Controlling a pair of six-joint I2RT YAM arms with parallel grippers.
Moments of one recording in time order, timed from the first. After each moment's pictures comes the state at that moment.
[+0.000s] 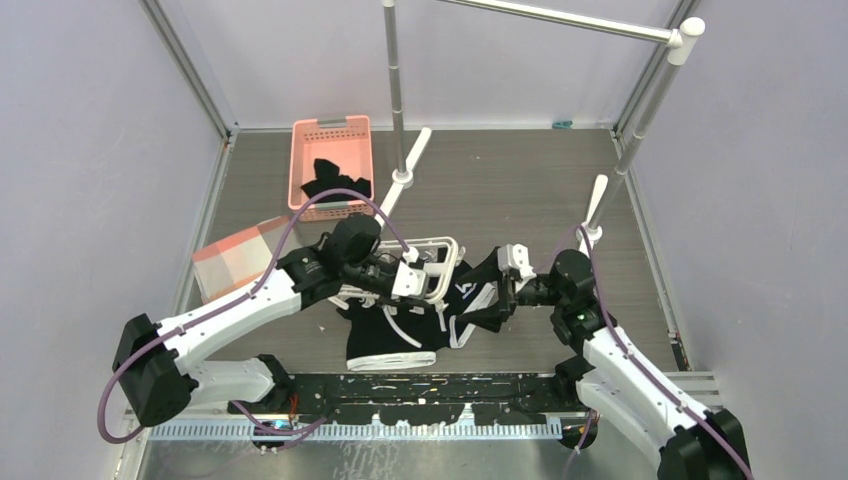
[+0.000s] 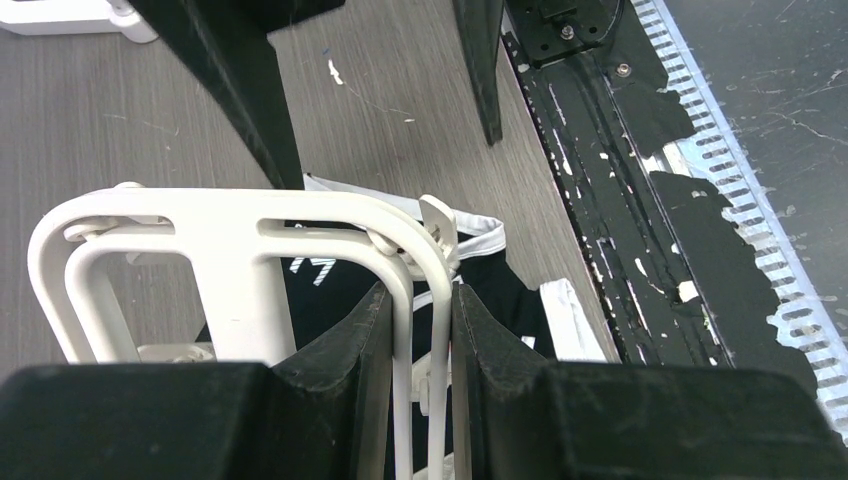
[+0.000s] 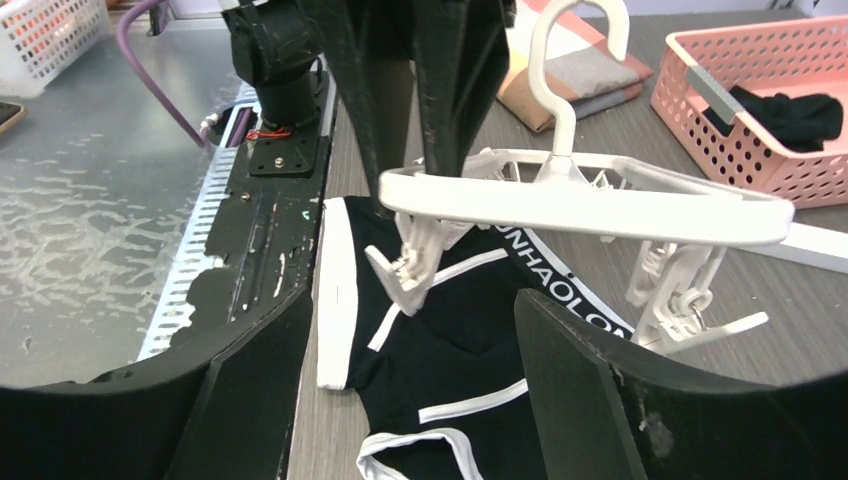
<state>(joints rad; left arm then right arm) -0.84 1.20 0.92 -0.33 0.79 0.69 0.40 0.72 0.33 0.37 -1.13 -0.04</state>
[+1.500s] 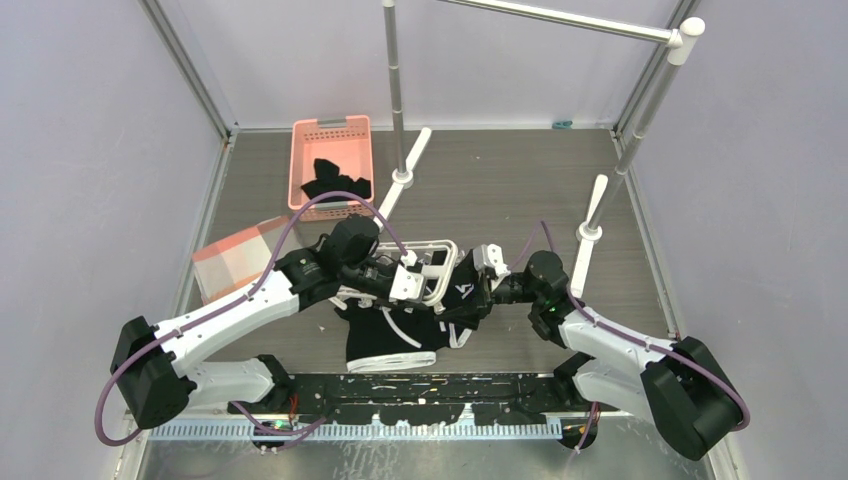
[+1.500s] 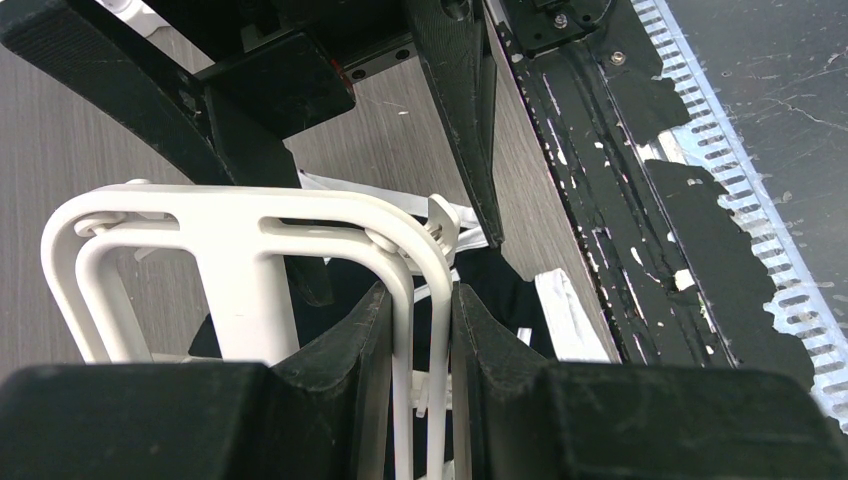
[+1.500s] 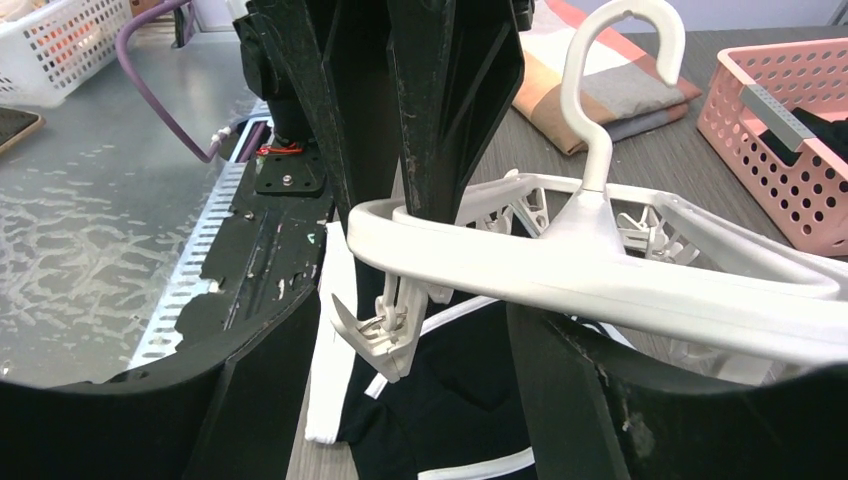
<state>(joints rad) -0.84 1.18 0.92 -0.36 0.78 0.72 0.57 1.05 0.29 0.81 -1.03 0.05</state>
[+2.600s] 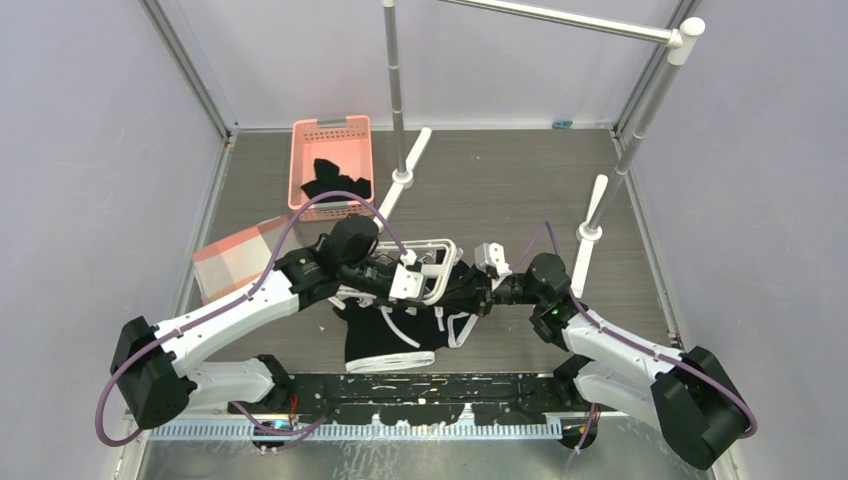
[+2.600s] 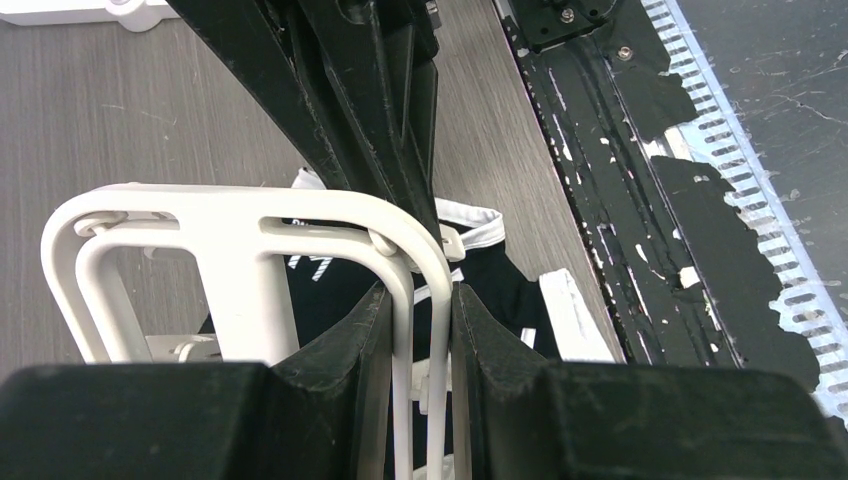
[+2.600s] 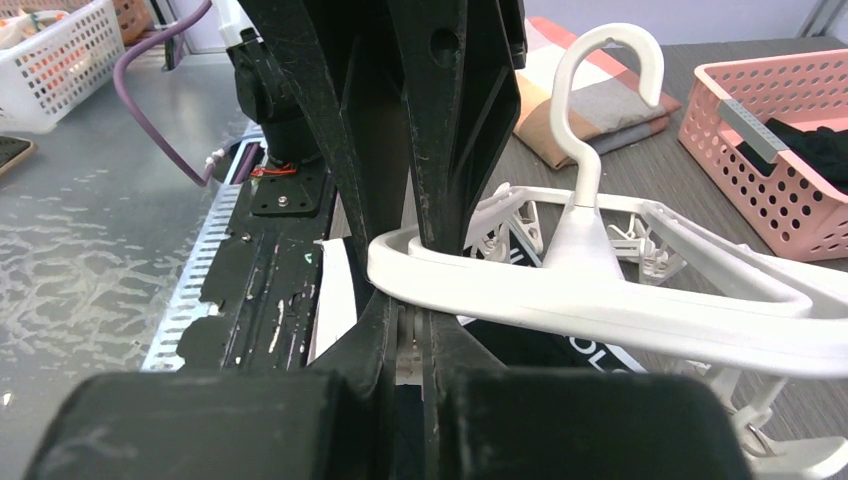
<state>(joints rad) -0.84 1.18 0.91 -0.36 0.78 0.72 0.60 1.00 0.30 0.79 -0.97 0.09</state>
